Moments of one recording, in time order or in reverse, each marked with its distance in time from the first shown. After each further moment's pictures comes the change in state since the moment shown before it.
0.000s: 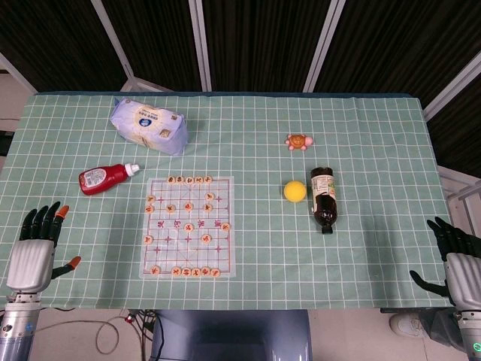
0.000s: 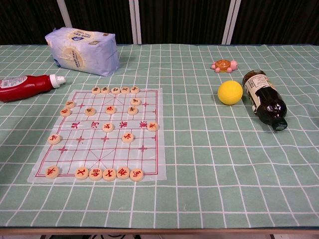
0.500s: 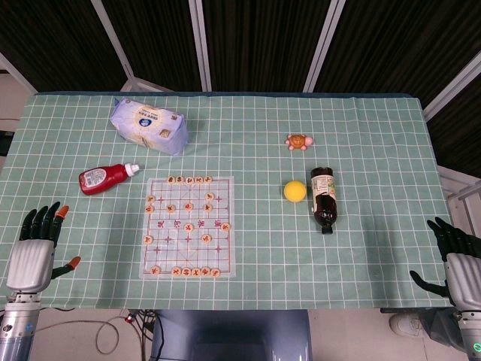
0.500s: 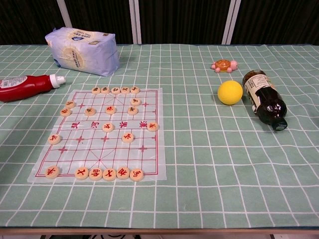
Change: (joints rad) left arm 0.000 0.002 0.001 -0.004 -0.003 -0.004 0.006; right arm -0.001 0.002 0.000 -0.001 0.000 0.001 0.002
